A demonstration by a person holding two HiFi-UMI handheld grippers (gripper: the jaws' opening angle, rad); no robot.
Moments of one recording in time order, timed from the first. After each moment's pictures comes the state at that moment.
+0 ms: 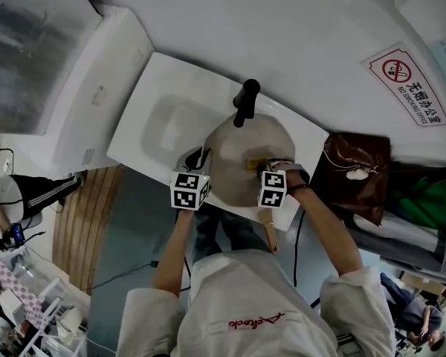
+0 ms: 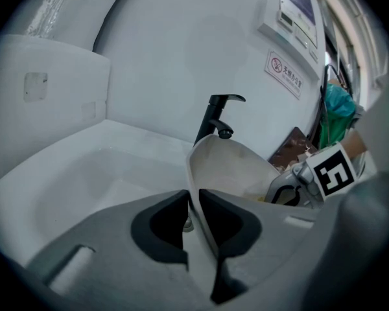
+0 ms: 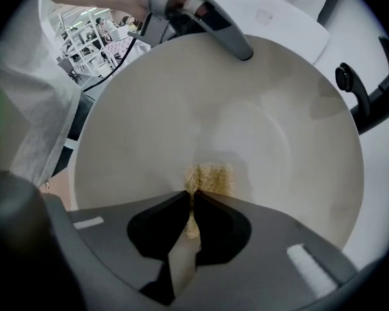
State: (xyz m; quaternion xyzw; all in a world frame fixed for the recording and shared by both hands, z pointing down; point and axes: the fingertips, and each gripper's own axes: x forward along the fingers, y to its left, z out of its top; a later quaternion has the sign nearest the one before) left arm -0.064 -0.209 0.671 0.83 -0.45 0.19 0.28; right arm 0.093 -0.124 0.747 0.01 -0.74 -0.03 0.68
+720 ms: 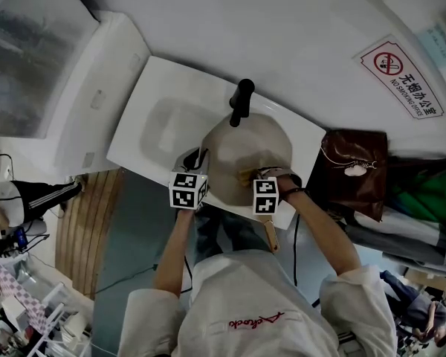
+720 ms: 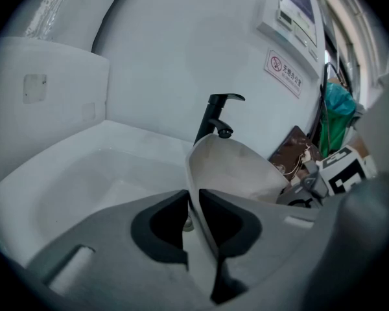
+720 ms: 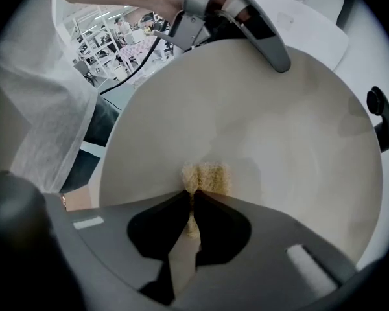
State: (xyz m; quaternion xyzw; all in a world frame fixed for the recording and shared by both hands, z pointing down) left arm -0.064 -0.208 0.671 0.83 -0.45 0.20 0.28; right arm 0.072 -0.082 0.748 -0.05 -0.75 -0.02 0.66
